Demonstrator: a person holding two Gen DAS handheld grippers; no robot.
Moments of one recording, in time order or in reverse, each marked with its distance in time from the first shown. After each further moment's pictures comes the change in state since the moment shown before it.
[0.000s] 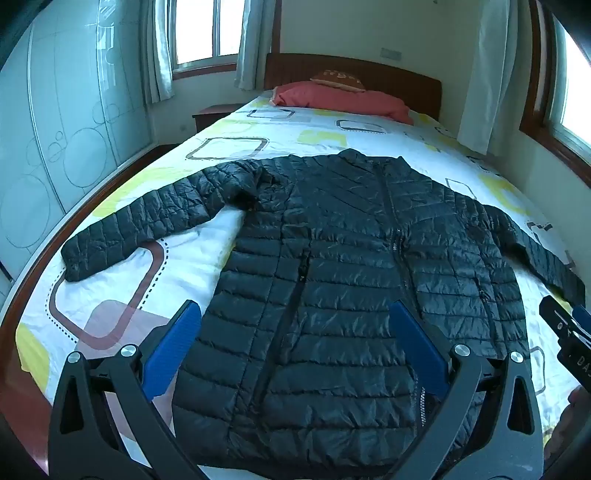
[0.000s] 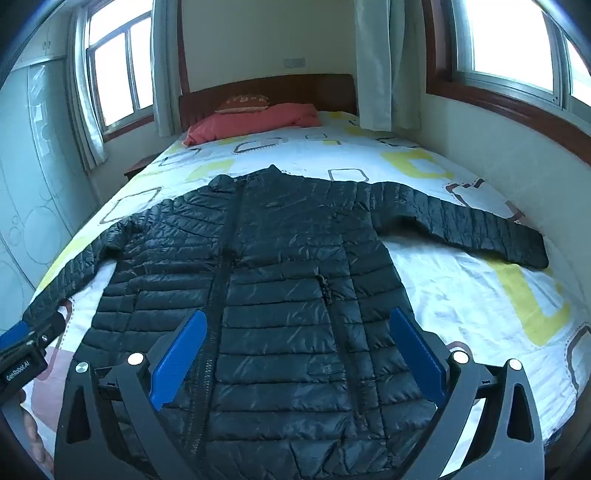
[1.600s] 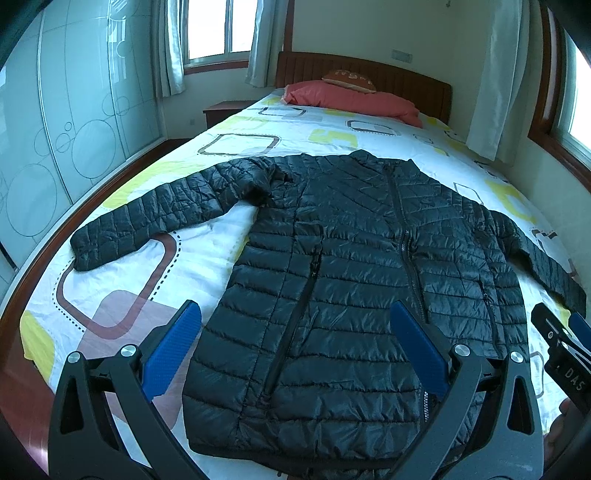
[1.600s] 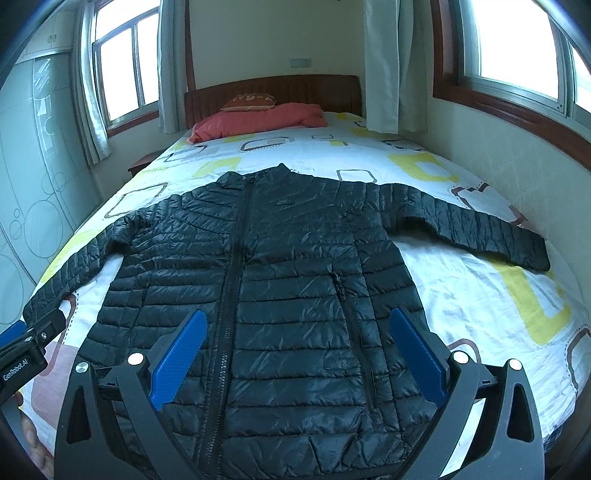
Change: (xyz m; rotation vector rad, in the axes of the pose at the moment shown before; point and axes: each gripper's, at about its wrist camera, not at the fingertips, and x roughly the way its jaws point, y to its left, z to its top) left arm -0.006 0.011 -0.006 -0.035 0.023 0.003; right arm -0.004 0.015 -0.009 -0.010 -0.002 0.006
